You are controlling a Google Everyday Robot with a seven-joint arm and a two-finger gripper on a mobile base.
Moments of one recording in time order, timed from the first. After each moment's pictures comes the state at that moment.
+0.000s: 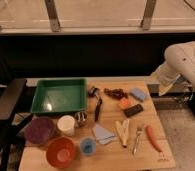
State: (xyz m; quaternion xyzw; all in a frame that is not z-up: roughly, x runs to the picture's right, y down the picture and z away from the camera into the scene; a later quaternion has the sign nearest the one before) arm 0.327 -0.007 0.736 -0.20 -0.04 -0.18 0.96
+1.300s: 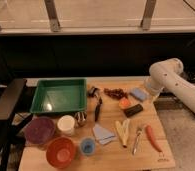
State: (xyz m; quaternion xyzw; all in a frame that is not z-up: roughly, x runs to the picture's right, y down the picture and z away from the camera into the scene) arm 0.297 0.041 0.826 -0.21 -0.06 -0.24 0.95
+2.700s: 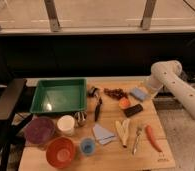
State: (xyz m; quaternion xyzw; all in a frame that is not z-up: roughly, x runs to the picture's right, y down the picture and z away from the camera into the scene) arm 0.305 0.033 0.877 -0.19 -0.09 -0.22 0.95
